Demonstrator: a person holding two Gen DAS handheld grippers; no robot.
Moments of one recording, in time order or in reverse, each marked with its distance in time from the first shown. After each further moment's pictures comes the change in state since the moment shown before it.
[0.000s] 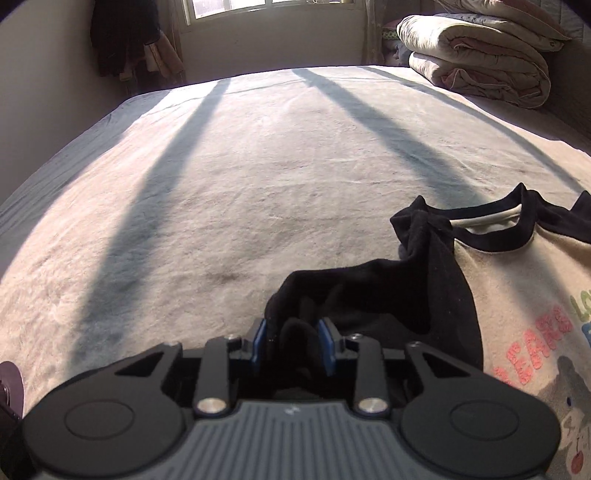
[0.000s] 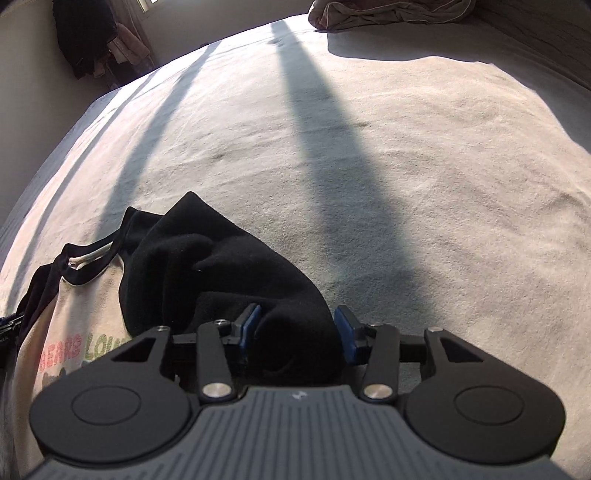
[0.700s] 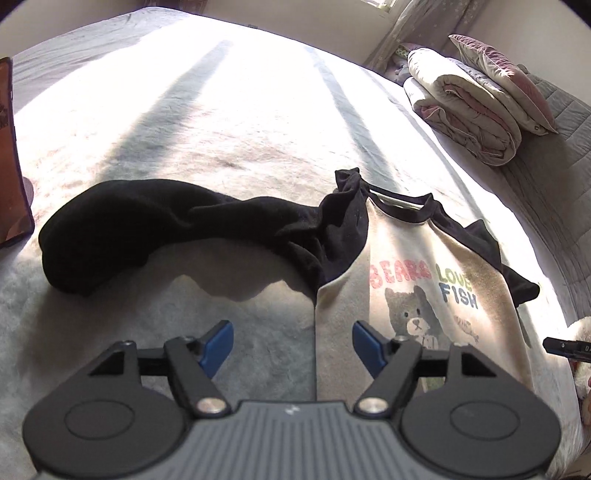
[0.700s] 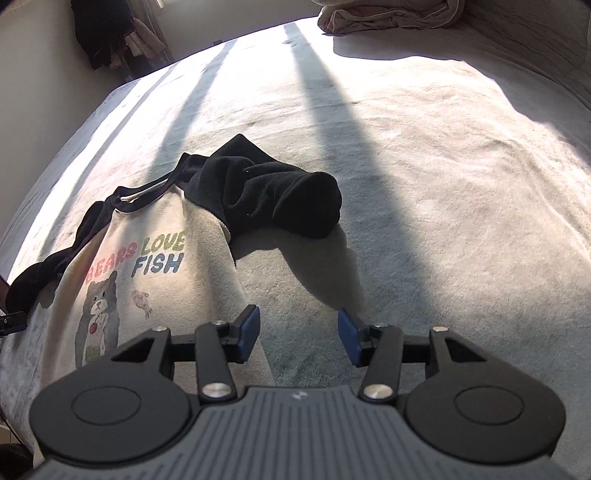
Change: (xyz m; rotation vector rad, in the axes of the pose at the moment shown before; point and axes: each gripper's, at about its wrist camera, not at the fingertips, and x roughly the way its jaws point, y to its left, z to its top) left arm -0.098 0.044 -0.059 -0.314 0.109 -0.305; right arm -0.097 0.016 -0.071 -0.004 0.009 -0.003
